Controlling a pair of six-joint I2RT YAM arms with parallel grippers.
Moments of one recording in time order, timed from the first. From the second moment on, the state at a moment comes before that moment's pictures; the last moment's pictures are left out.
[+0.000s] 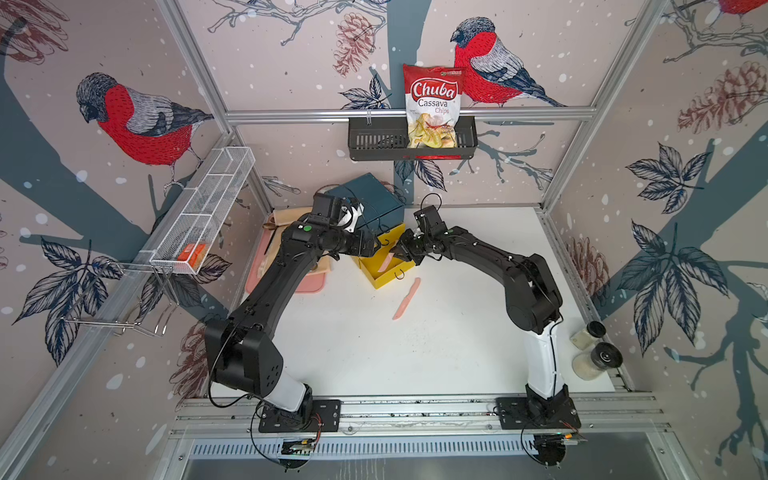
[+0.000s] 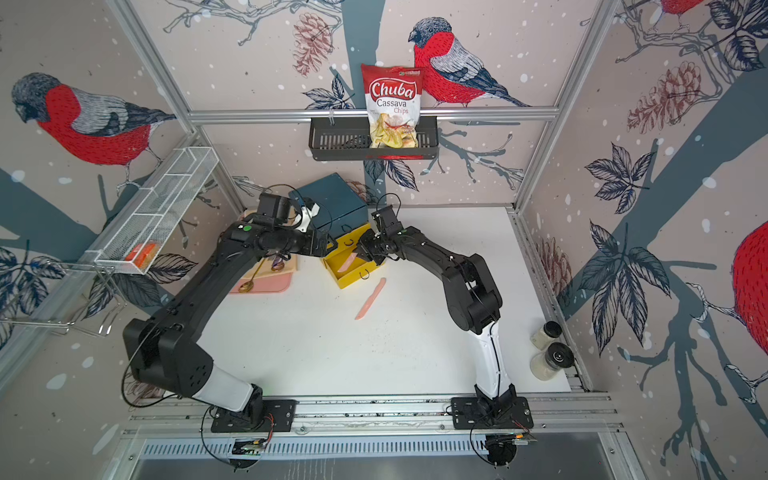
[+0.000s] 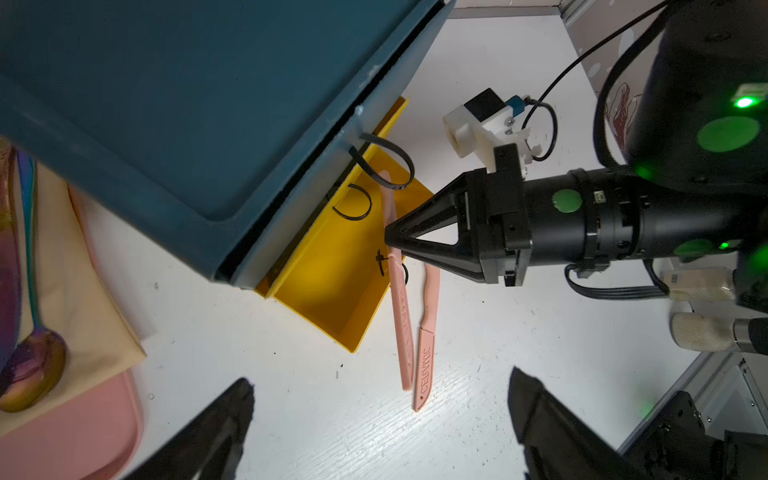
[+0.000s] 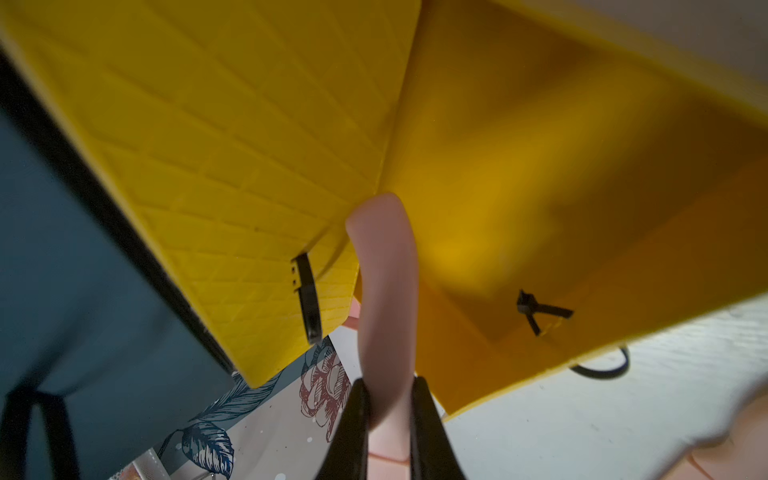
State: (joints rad) left arm -0.27 1.54 1.48 -0.81 0.37 -0.10; right arm 0.63 2.14 1.70 -0.36 -0.48 1.26
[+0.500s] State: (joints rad) left arm -0.28 1.52 1.44 -0.78 0.43 -0.13; right arm 0.64 2.07 1.59 -0.25 -0.50 1.25
